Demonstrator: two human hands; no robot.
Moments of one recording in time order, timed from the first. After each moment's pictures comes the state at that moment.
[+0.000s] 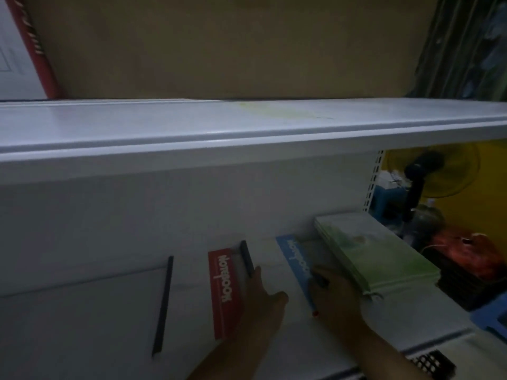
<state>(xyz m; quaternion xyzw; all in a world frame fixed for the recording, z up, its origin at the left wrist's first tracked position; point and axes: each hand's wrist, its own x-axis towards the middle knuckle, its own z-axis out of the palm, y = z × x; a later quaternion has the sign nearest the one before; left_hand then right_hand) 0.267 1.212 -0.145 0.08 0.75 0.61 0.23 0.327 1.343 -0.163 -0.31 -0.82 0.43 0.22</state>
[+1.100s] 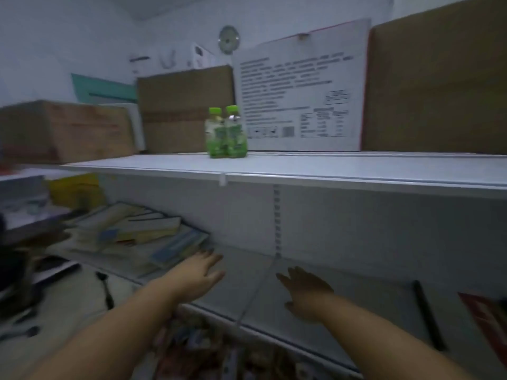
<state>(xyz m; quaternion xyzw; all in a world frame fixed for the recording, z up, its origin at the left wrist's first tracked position) 0.254 0.624 -0.025 0.07 1.00 0.07 -0.01 0.214 0.878 -0.077 0.22 -0.97 0.00 -0.05</state>
